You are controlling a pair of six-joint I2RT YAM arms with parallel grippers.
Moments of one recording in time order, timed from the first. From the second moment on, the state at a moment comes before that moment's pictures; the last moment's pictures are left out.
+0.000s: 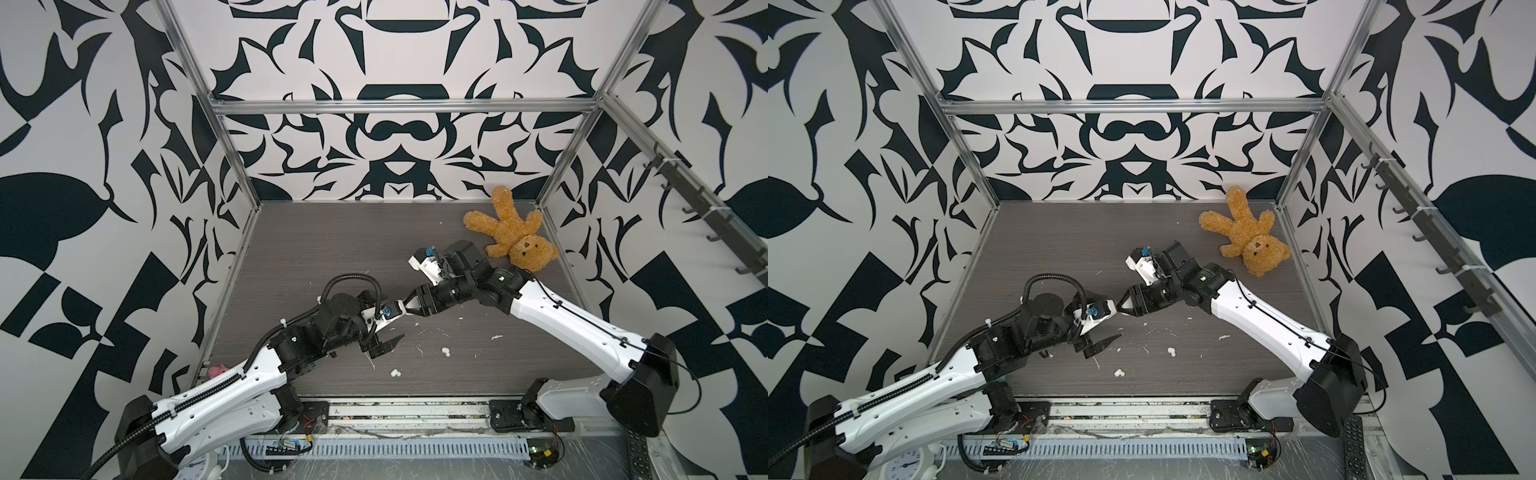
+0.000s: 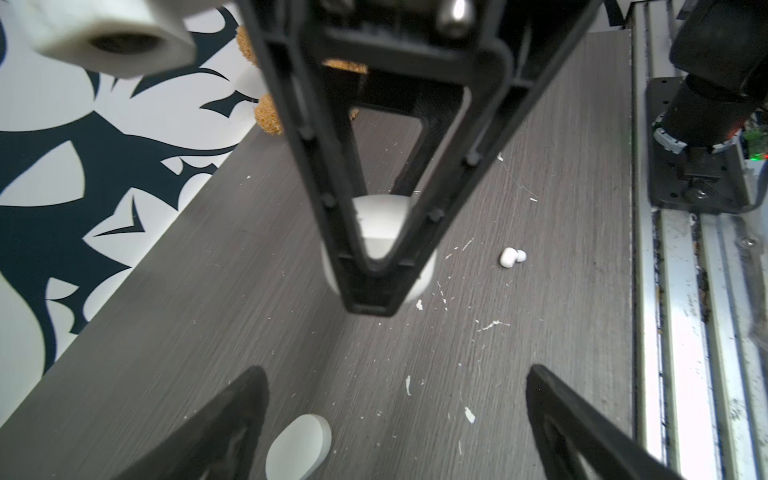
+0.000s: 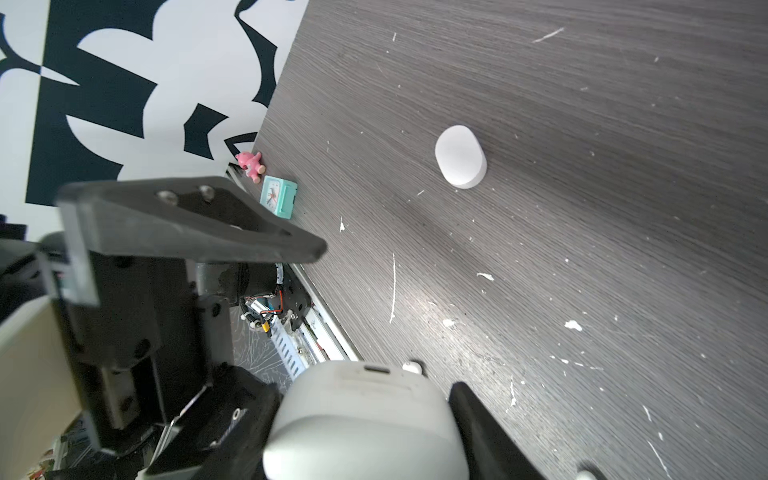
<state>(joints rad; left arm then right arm) -0.96 0.87 0.63 -0.25 0.11 0.37 0.74 1.34 1.15 -0.65 -0.57 0.43</state>
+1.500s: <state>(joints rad) -0.96 0.85 0.56 -0.09 0.07 0.34 0.84 1.36 1.14 -0.53 -0.58 0.40</state>
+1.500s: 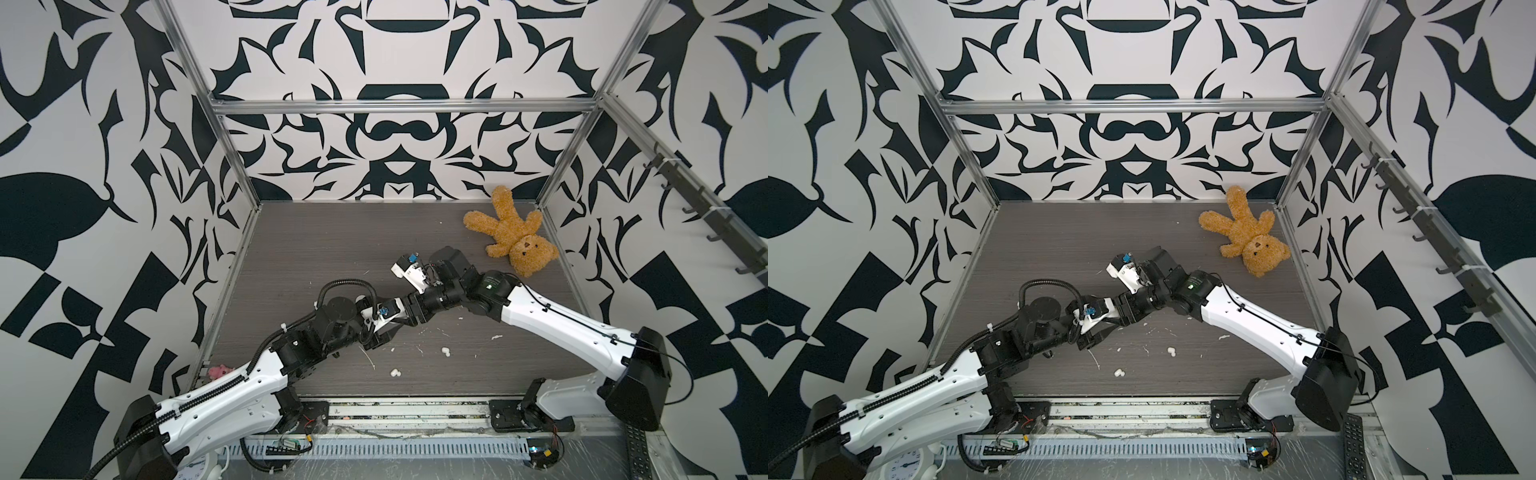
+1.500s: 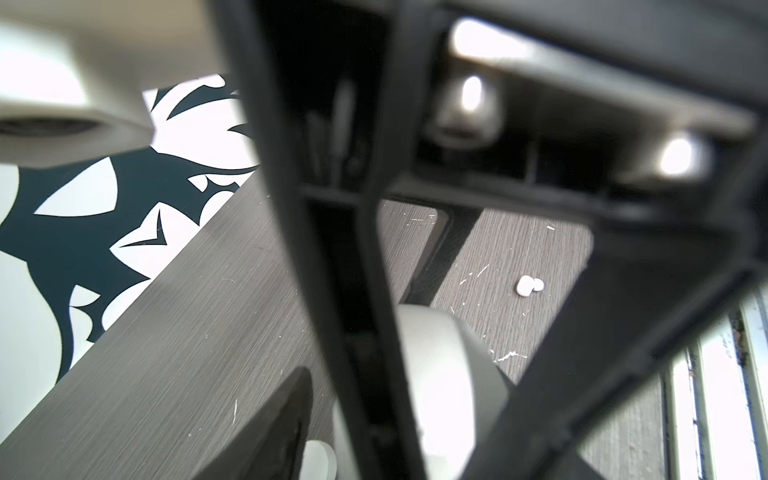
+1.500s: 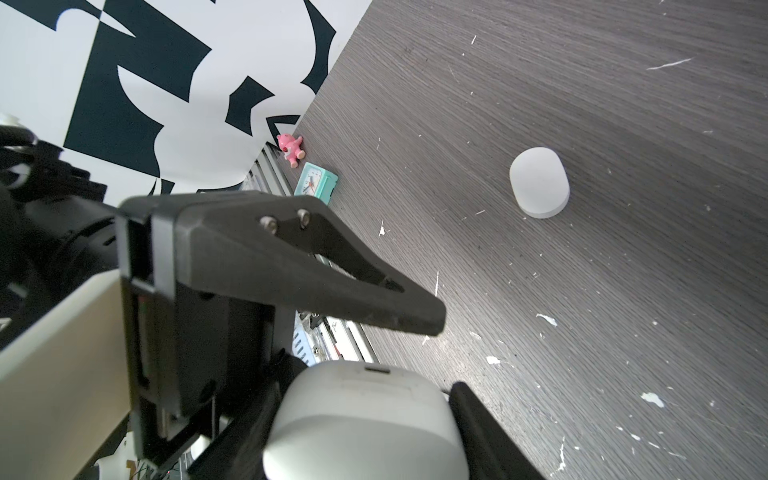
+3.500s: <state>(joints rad) -0.96 0.84 0.56 -0.07 0.02 0.35 0.84 1.36 1.10 -0.42 -0.59 0.46</state>
